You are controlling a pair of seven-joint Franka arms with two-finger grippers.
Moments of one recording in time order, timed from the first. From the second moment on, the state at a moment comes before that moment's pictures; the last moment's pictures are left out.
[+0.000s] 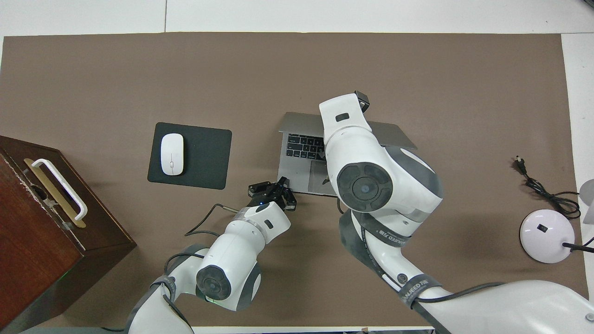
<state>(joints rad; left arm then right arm) -0.82 0.29 0.01 -2.46 -0.43 3.50 0.00 0.04 0.28 0.47 -1.86 -0.66 2.47 -0.14</state>
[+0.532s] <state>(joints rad) -0.82 0.29 0.01 -2.46 -0.43 3.50 0.00 0.04 0.33 0.44 -1.75 -0.57 2.42 -0.29</state>
